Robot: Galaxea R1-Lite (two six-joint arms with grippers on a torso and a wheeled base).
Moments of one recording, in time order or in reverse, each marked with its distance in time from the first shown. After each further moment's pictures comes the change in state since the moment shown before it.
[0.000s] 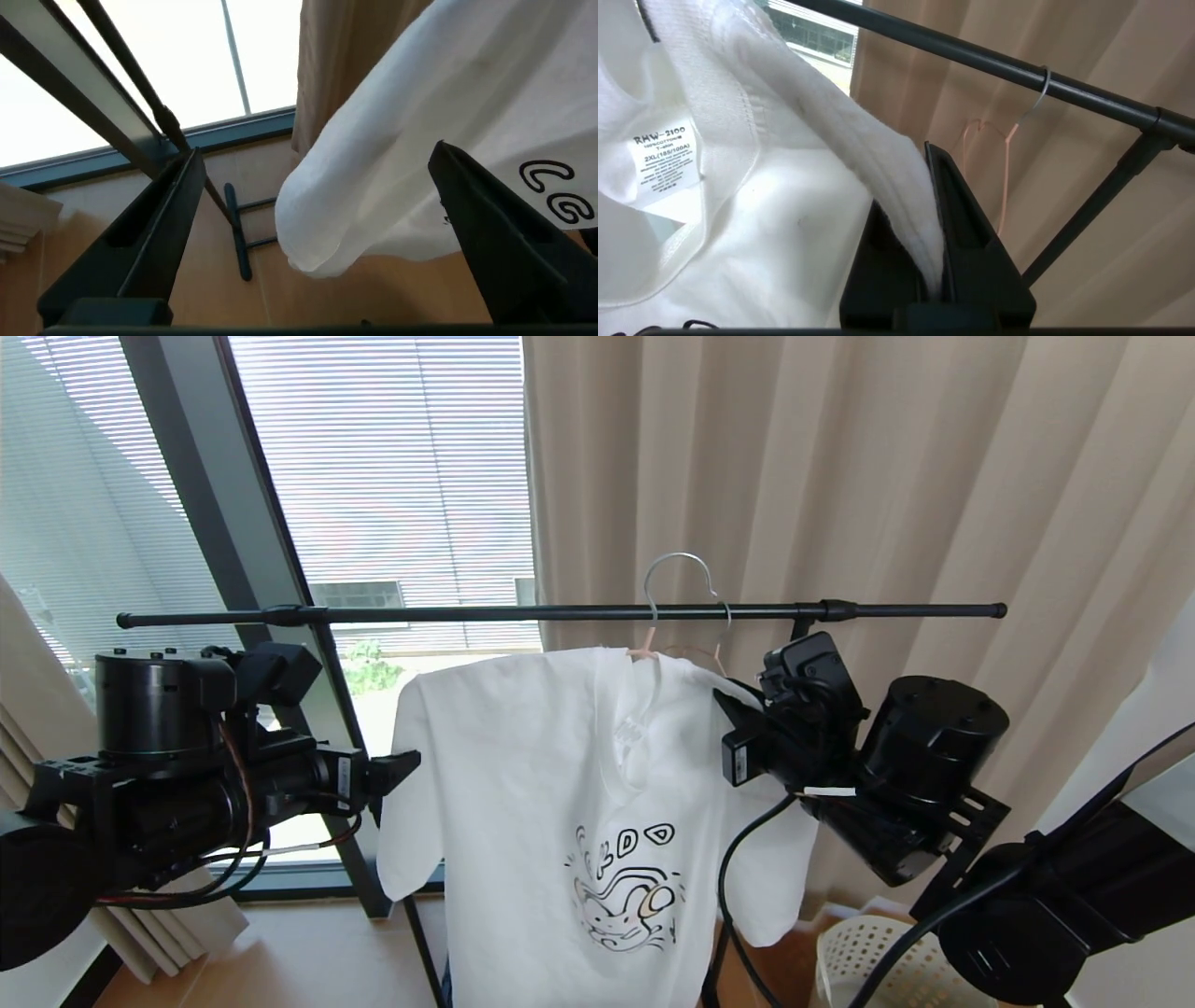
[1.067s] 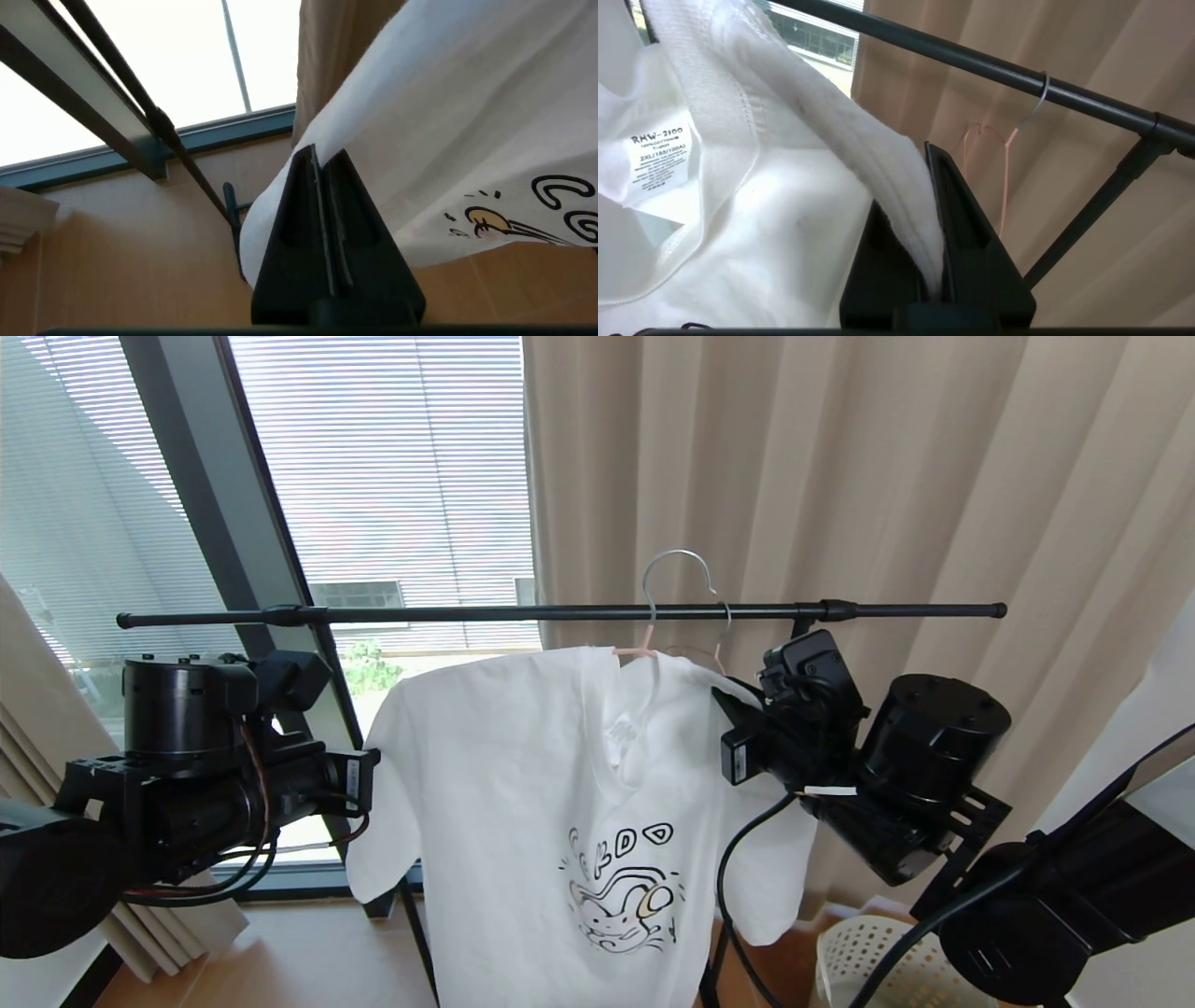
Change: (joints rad) left arm 0.011 0.043 -0.007 -0.005 0.021 -0.004; right arm 0.000 -0.003 -0.003 0.001 0.000 0.000
